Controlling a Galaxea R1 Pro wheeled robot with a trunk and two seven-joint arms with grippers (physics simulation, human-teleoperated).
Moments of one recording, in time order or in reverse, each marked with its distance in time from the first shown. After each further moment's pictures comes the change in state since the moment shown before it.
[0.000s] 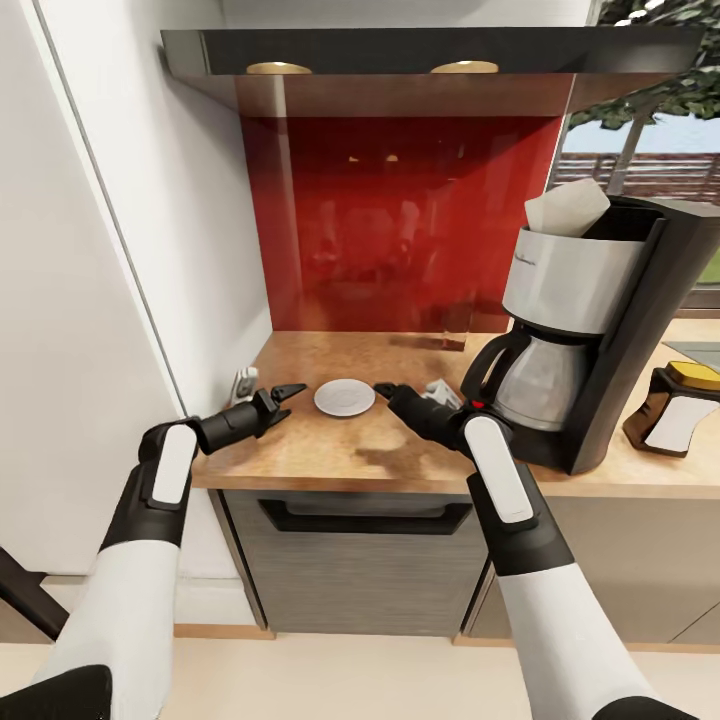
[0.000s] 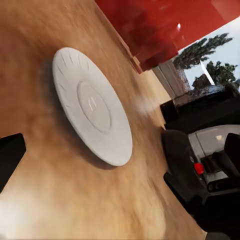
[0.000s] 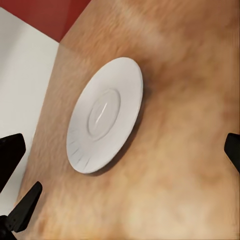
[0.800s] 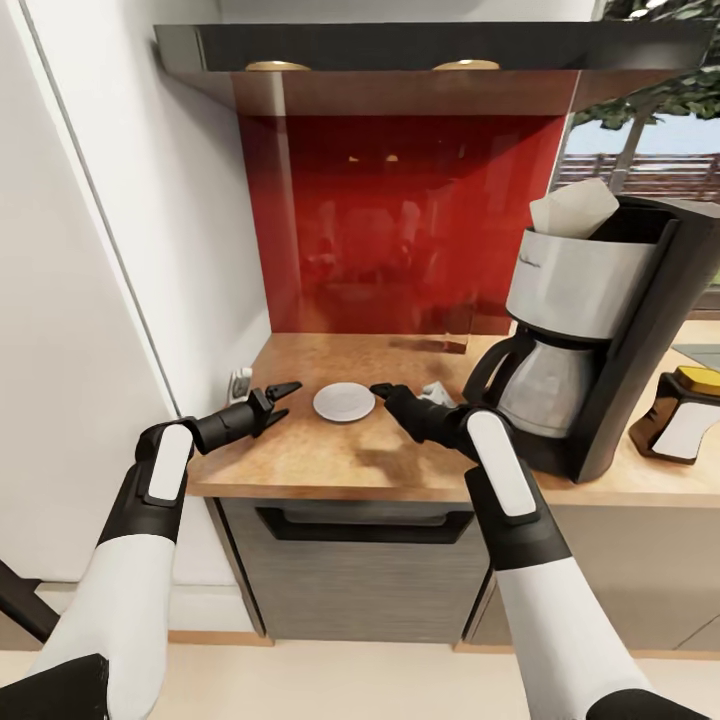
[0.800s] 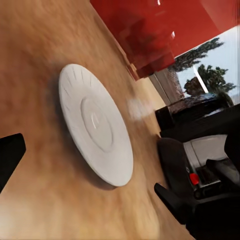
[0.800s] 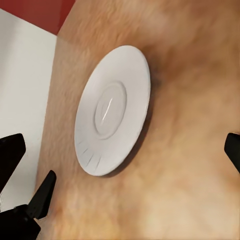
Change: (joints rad) left arm -0.019 0.020 0.018 0.056 0.013 0.000 -0.043; right arm -0.017 0.007 0.002 0.012 -0.165 -0.005 -0.117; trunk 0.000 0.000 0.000
